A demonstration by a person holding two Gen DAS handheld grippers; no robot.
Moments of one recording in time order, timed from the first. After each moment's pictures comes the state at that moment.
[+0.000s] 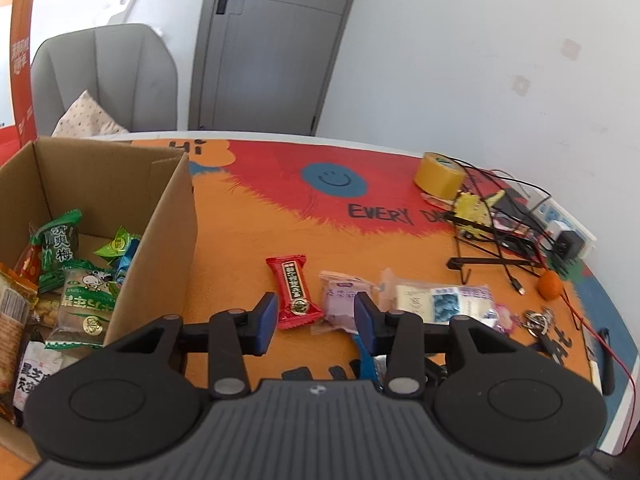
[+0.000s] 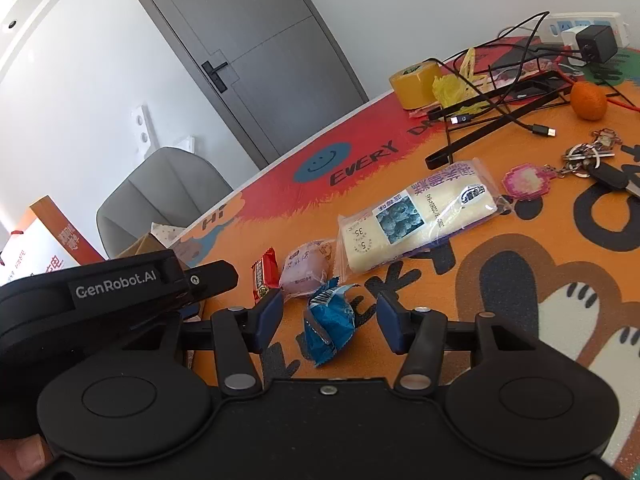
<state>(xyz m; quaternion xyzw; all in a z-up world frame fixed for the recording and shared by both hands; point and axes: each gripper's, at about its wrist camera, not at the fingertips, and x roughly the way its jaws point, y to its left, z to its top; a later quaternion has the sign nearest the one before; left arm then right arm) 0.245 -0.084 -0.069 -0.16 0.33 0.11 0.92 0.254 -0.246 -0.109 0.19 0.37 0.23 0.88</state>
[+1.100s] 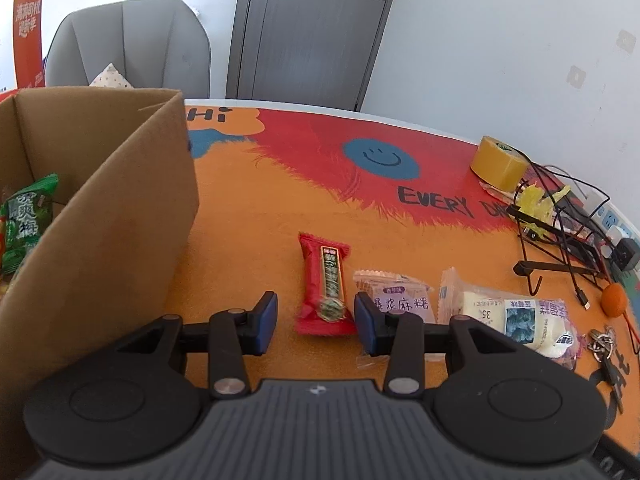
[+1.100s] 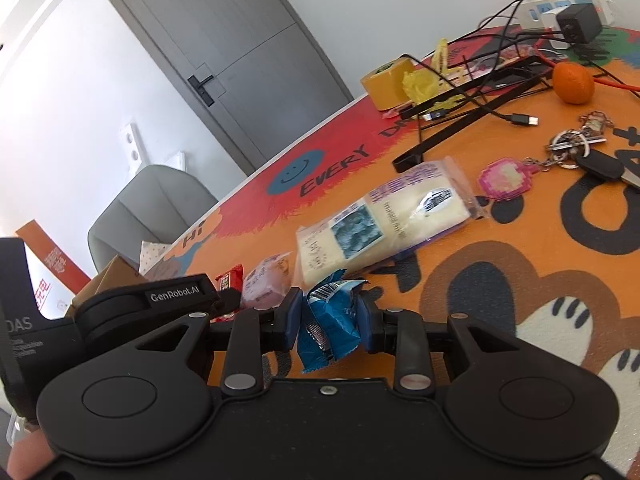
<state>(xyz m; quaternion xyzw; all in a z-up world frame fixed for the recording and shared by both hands) 0.291 -0.077 -0.114 -0.16 0.34 0.17 0.91 0.274 -0.273 -0.130 0.23 0.35 0.21 0.88</state>
